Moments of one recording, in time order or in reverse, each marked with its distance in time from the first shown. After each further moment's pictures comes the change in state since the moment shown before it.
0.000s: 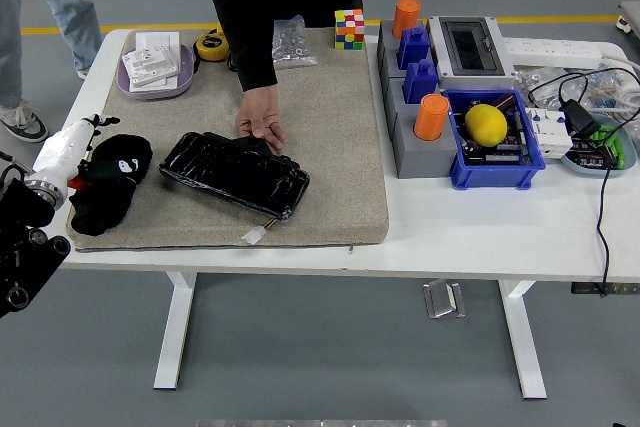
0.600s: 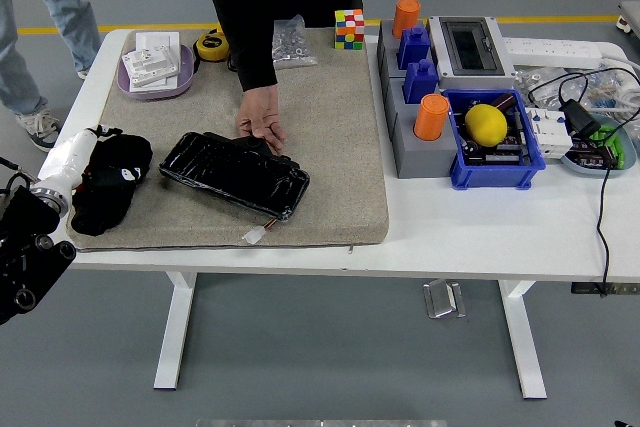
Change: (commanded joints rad) left arm -0.005 -0.018 0.022 0.045 -0.027 0.008 0.001; right arm -0.002 -0.004 0.016 0.008 -0.015 -0.004 0.000
